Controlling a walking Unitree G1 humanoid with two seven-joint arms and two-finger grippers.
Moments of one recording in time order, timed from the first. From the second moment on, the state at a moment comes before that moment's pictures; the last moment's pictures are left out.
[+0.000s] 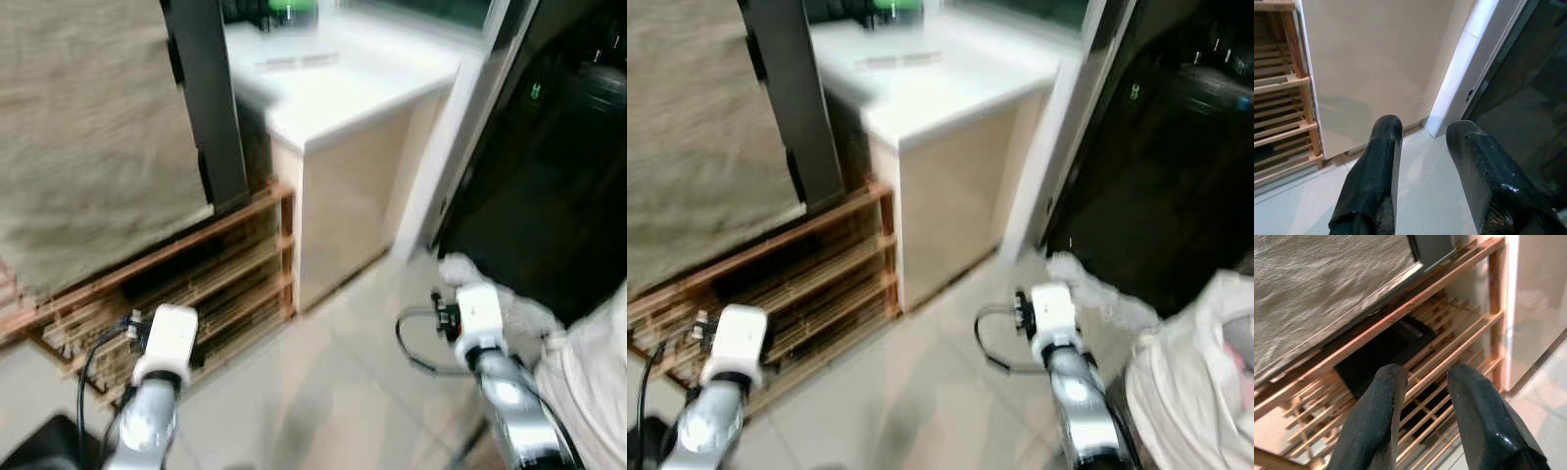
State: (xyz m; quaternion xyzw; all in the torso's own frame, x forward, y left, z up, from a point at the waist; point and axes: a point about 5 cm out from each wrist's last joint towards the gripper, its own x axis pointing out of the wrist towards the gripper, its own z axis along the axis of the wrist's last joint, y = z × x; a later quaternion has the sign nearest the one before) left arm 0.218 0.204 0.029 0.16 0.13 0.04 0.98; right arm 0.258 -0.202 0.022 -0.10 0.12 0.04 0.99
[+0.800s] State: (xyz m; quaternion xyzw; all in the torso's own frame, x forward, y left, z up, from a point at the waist) left arm 0.233 0.183 -0.009 0.06 0.15 -0.03 0.99; right arm 0.263 -0.208 -0.010 0.01 0.20 0.04 0.98
